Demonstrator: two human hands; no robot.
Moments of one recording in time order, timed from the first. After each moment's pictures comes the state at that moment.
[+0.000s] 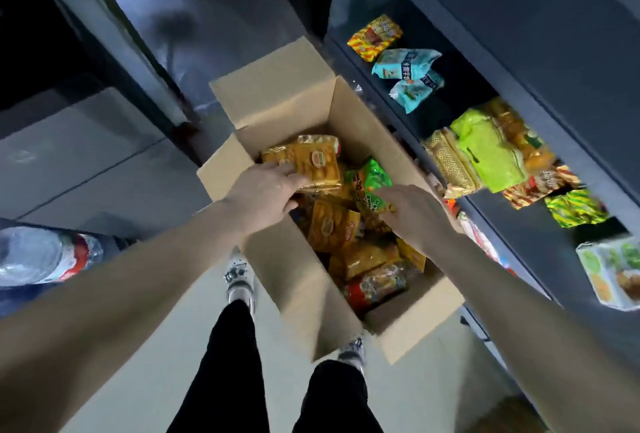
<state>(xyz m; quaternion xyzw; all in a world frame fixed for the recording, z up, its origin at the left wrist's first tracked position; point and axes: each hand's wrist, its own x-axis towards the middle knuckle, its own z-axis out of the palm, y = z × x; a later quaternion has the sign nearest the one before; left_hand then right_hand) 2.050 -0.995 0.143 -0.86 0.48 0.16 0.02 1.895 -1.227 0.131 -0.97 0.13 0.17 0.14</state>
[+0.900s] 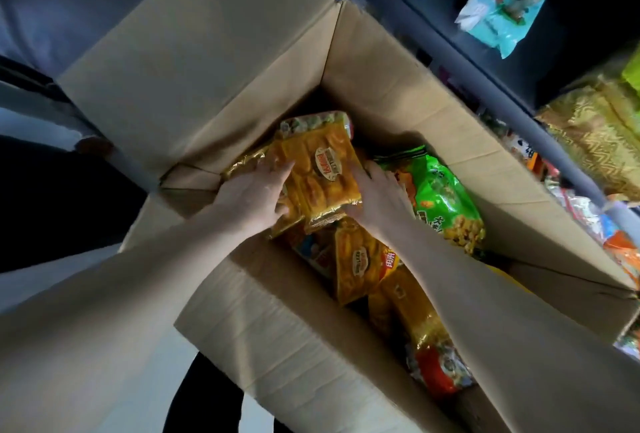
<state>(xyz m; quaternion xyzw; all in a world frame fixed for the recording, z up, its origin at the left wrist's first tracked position) 2.270 -1.078 -0.185 -0.82 0.48 0.31 0.07 2.112 -1.233 -0.186 -0.88 0.33 0.28 0.20</state>
